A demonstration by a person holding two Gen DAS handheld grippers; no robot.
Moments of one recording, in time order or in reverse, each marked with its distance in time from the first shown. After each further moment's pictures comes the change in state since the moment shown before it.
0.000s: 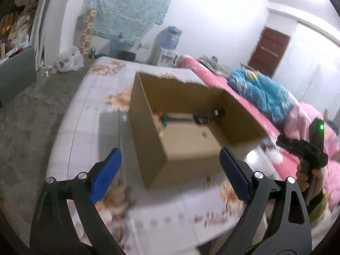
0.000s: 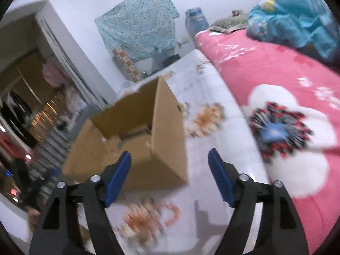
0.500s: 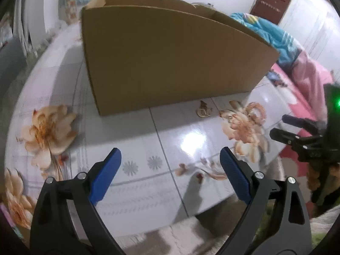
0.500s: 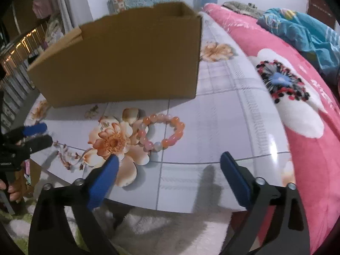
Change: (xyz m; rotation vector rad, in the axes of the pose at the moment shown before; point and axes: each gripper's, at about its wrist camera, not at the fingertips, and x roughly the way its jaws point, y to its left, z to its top) left arm 0.085 -0.046 -0.074 0.091 0.283 0.057; right arm 0.059 0.053 -0.089 -0.262 0.271 -0.249
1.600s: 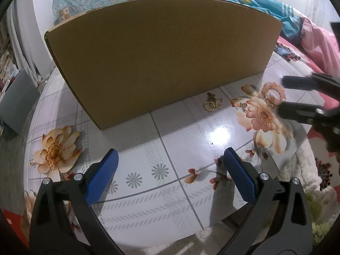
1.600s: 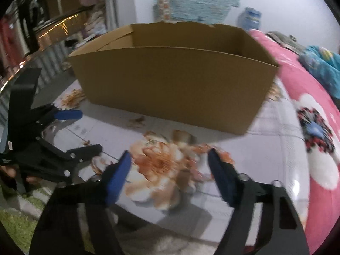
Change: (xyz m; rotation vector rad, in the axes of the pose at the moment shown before) left arm 0.024 -0.029 -0.002 0.179 -0.016 0.155; right arm -0.011 0.055 0.014 -0.257 -0.128 0.201
